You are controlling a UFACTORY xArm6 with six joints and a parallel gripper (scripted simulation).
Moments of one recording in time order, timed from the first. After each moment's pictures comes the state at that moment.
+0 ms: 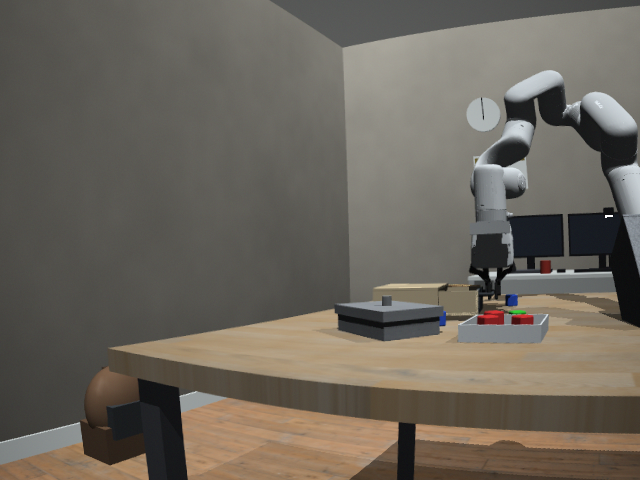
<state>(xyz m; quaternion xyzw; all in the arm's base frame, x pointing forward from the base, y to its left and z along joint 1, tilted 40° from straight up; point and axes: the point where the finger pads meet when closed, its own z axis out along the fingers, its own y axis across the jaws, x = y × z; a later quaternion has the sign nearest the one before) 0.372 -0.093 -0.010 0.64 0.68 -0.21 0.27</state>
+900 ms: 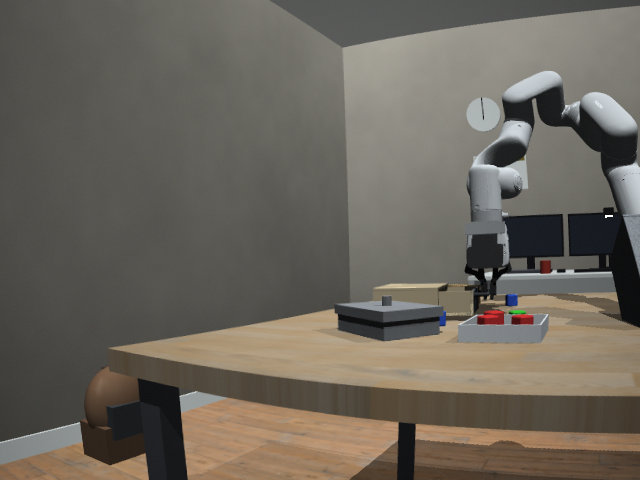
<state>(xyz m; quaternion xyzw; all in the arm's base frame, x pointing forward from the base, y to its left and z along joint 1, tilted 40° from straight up) 0.382 -0.092 -0.010 0.64 0.68 -0.21 0.27</state>
